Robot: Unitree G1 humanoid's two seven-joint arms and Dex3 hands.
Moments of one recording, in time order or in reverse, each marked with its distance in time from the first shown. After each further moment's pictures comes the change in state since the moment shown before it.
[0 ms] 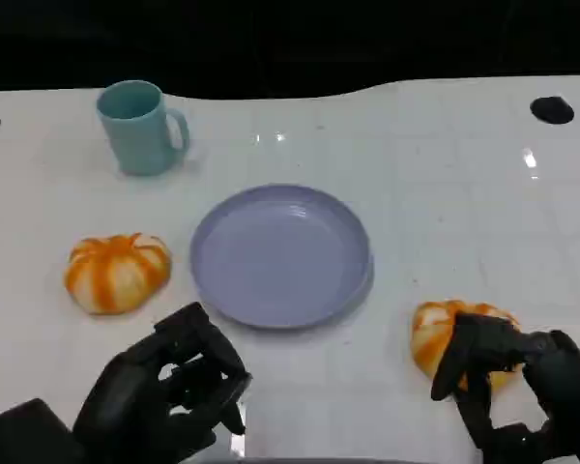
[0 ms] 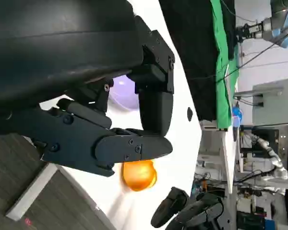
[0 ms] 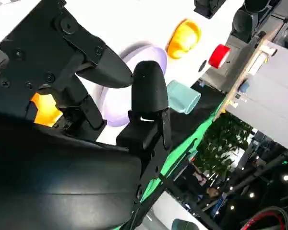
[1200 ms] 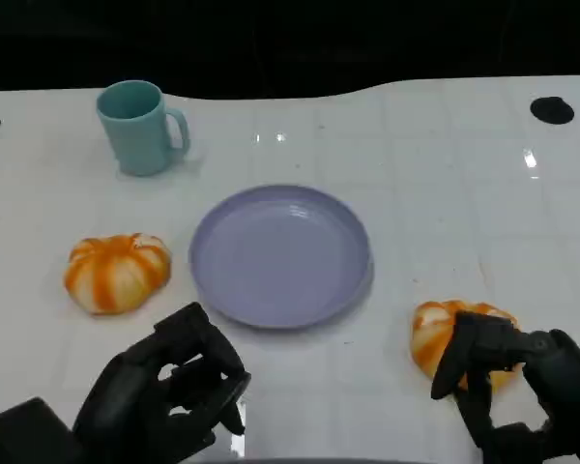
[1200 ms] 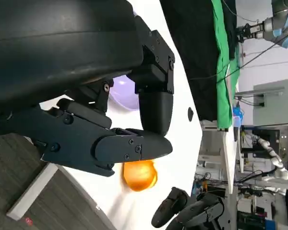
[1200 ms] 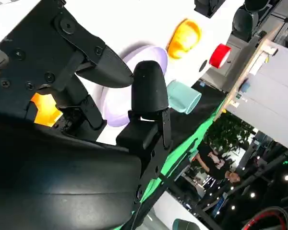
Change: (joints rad) left arm 0.000 0.001 0.001 0.000 -0.001 0.004 0.000; right arm 0.000 0.002 -0.001 -0.006 0.001 0.008 -0.003
